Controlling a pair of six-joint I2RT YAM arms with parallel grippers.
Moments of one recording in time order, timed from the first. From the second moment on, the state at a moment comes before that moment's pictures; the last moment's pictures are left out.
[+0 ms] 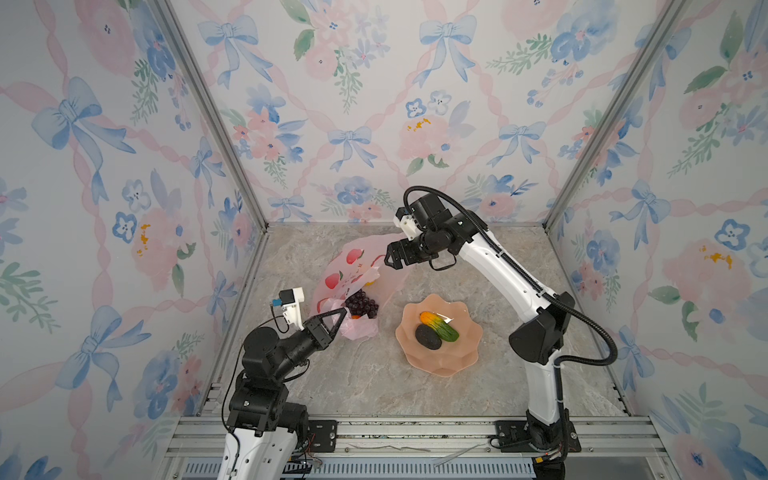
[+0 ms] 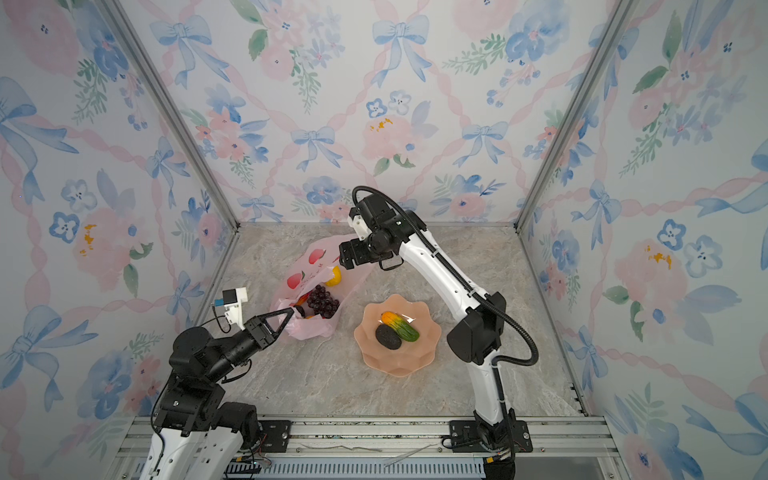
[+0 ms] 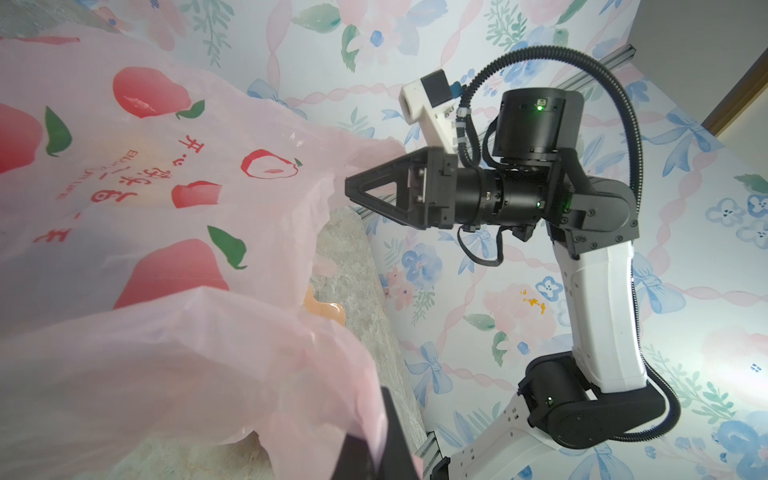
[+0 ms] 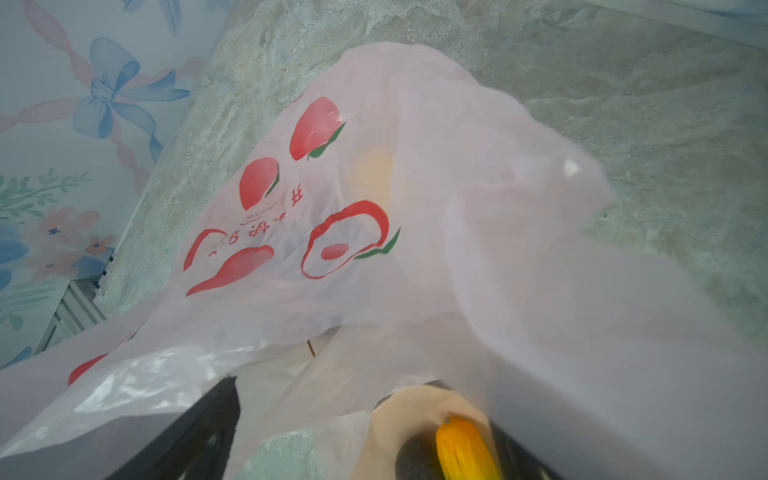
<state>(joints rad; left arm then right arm) -0.12 0.35 0.51 -0.25 0.60 -0.96 0.68 1.99 2.18 -1.11 -0.23 0.24</state>
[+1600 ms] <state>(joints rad) -0.20 0.57 0.59 -0.30 0.45 -0.85 0.64 1.61 1.23 -0.91 -0.18 0.29</state>
